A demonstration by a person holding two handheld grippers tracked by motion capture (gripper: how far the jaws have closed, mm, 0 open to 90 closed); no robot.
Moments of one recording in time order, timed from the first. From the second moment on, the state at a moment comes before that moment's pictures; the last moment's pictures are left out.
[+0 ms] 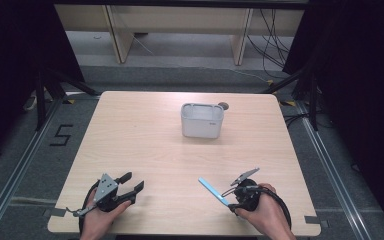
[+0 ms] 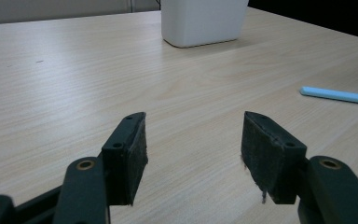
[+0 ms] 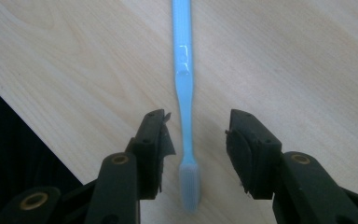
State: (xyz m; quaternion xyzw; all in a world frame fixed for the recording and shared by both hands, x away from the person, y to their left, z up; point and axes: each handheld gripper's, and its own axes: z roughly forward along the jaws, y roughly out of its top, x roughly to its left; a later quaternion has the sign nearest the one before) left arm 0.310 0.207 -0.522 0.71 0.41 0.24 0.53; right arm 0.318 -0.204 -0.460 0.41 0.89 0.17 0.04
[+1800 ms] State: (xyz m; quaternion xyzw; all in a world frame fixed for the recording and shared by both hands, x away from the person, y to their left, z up) left arm 0.311 0.206 -0.523 0.71 0.40 0.23 0.53; right arm 0.377 -0.140 -0.464 0.32 0.95 0.02 -0.02
